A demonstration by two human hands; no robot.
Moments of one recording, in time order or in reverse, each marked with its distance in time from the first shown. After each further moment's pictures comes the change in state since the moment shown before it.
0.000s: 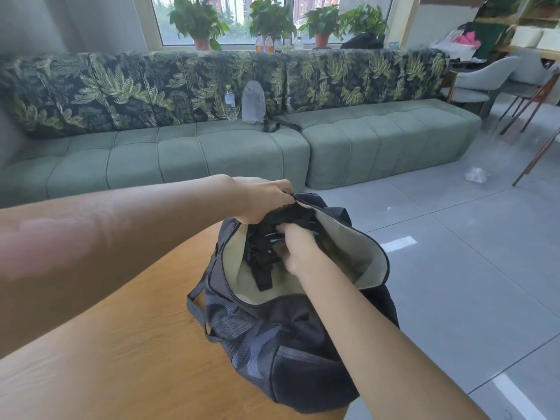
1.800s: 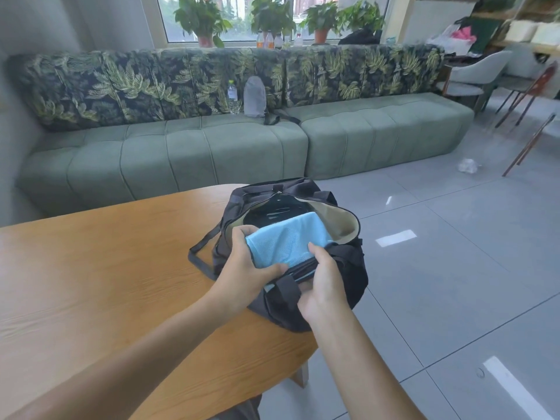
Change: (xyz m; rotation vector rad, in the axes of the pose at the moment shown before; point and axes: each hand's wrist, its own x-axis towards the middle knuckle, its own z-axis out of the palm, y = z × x) left_hand -0.146 0.171 0.086 -1.659 0.638 -0.403; right_hand -0.170 0.064 -0.091 0.367 -0.043 0.005
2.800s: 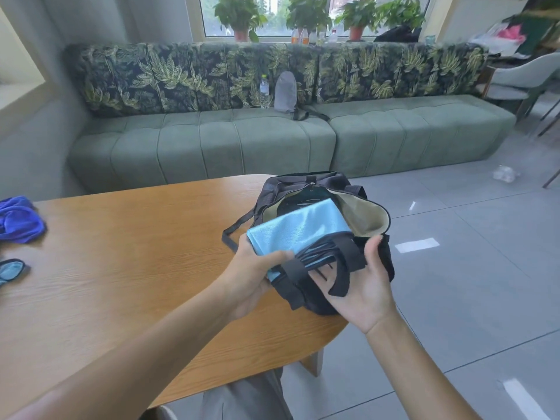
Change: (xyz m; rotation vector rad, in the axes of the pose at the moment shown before) left_hand -0.033 -0.018 -0.037 -0.606 -0.097 -0.301; right_hand -0.016 -0.004 -0.042 0.083 -0.668 0.105
